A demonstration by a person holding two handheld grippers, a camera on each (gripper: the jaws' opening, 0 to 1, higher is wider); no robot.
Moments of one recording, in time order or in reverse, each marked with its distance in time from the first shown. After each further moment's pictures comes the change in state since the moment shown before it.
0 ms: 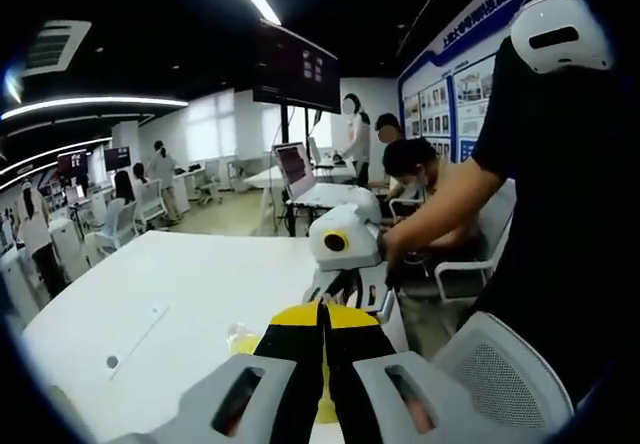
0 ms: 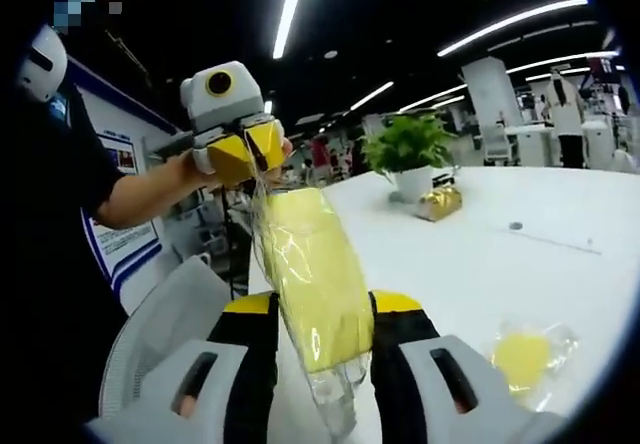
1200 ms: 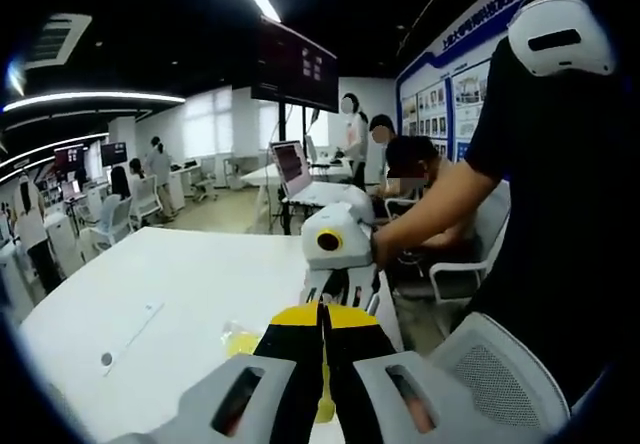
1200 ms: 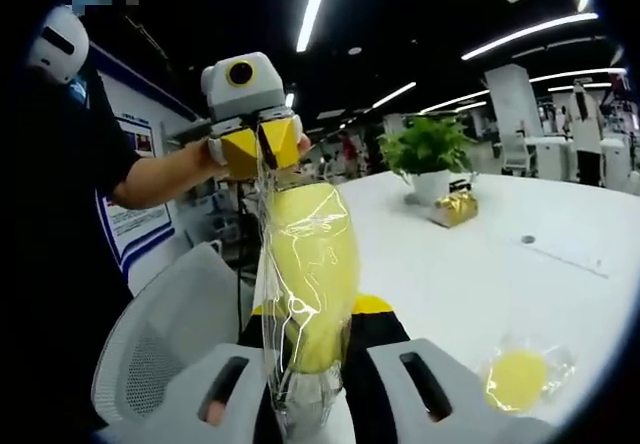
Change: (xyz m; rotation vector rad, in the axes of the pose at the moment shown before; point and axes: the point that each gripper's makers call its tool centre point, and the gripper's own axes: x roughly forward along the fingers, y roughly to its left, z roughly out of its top) left arm 0.001 0.000 -0.001 -0.015 0.008 -0.024; right arm 0.003 0.002 -0.001 -0.084 0.017 0.083
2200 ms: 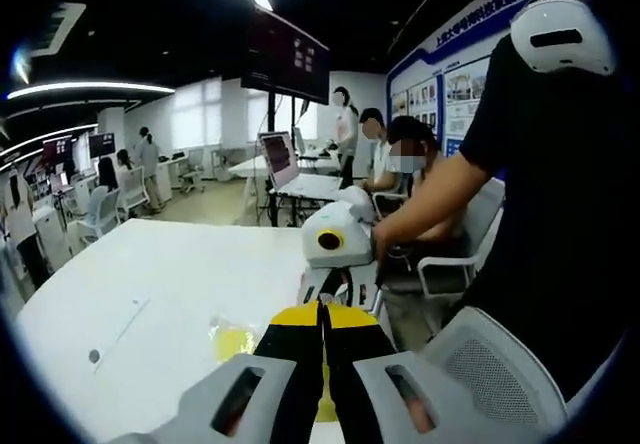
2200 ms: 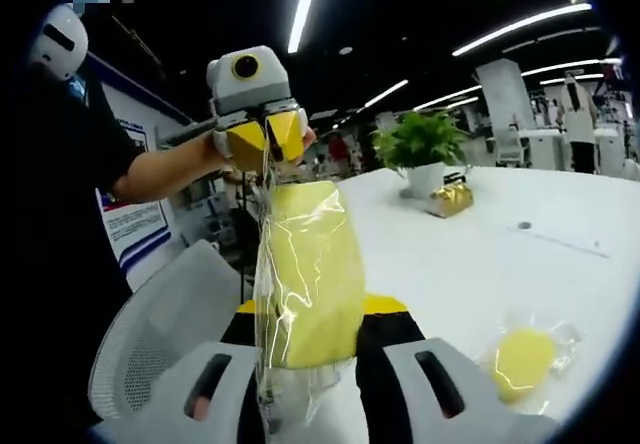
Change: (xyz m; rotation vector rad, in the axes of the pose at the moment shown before) left arm 0.008 -0.006 -0.012 -0.019 0.034 -0.058; right arm -0.005 0.004 -0.016 0.025 0.002 -0.034
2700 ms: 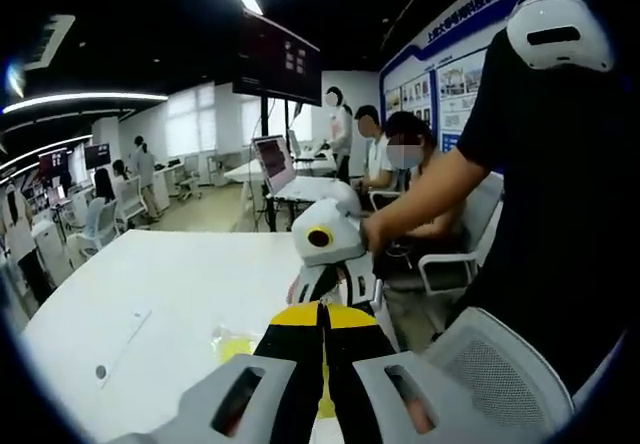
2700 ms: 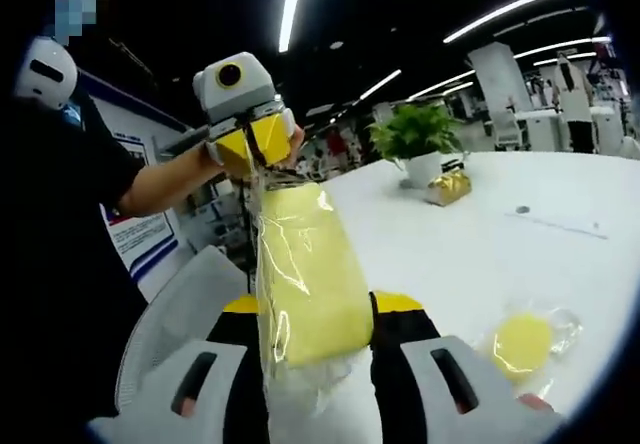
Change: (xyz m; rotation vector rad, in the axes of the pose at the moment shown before) left arm 0.009 -0.004 0.010 0.051 0.003 -0.016; right arm -0.012 0.001 0.000 0.098 0.040 0.025
